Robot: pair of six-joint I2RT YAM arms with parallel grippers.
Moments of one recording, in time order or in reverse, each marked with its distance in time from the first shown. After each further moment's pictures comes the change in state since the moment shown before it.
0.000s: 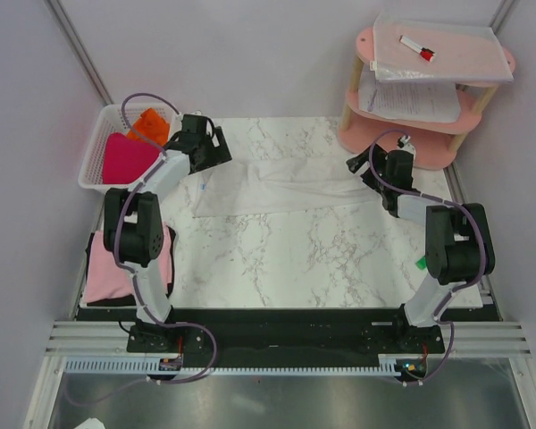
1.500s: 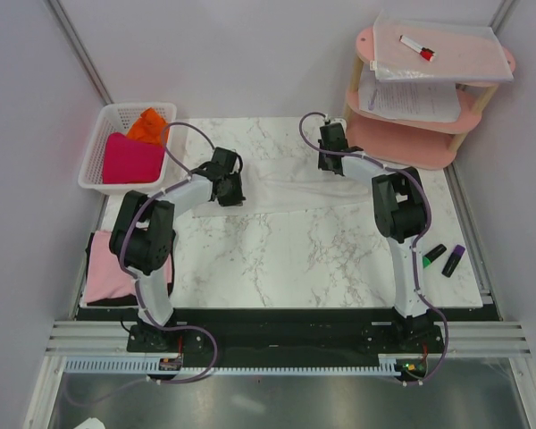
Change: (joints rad) left arm -0.182 -0.107 -0.343 0.047 0.104 -0.007; right arm 0.267 0.555 0.807 -0.544 0.339 -0.427
